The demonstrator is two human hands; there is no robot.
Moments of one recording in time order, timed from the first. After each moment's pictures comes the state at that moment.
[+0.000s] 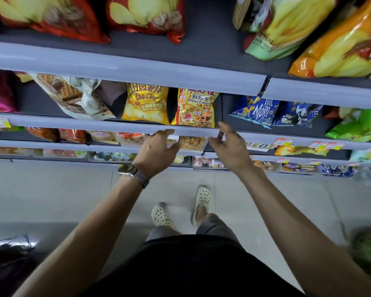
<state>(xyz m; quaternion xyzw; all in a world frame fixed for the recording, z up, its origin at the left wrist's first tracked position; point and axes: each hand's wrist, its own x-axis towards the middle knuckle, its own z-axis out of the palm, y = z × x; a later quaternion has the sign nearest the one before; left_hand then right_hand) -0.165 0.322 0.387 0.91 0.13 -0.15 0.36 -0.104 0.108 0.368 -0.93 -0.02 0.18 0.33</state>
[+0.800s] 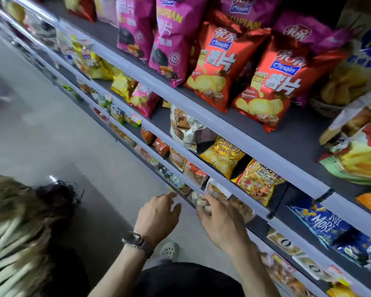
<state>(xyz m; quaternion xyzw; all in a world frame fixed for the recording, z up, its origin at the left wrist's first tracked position) -0.318 0.304 0.445 0.84 0.46 -0.06 0.28 -0.179 0.179 0.448 -0.86 -0.41 0.25 0.16</state>
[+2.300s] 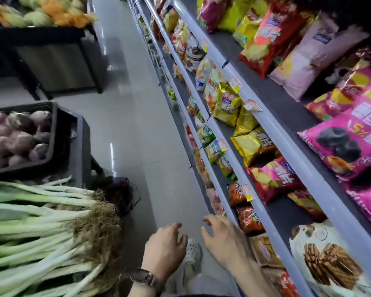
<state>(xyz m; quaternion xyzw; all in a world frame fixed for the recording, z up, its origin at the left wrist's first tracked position) -0.493 0.629 0.429 0.64 0.68 -0.01 0.35 -0.320 0.626 0.445 -0.72 -0.64 0.26 -0.02</state>
